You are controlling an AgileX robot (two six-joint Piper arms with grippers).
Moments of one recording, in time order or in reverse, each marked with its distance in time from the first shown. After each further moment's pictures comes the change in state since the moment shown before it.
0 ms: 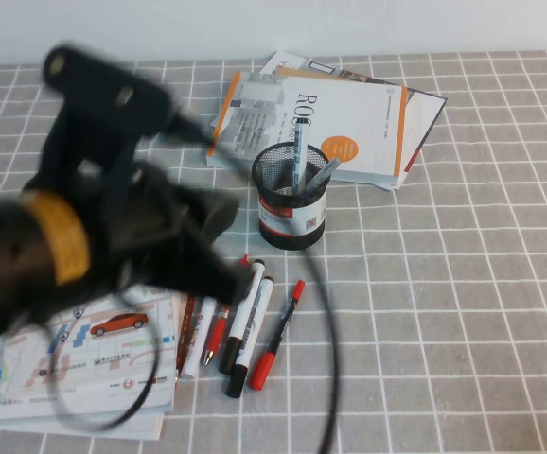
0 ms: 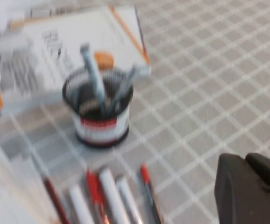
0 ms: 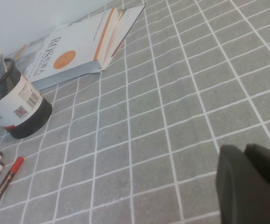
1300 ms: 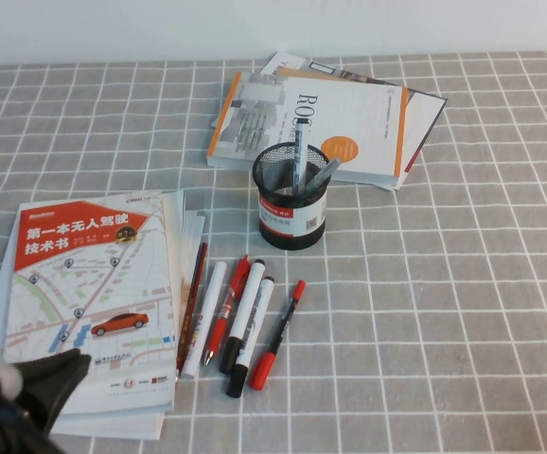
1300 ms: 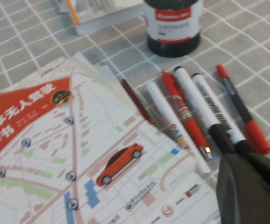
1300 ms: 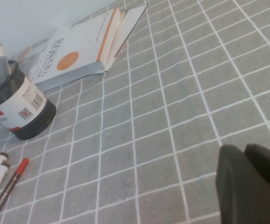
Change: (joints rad) right arm 0.000 0.000 0.000 0.014 0.000 0.000; left arm 0.141 -0.500 0.640 0.208 -0.167 -0.051
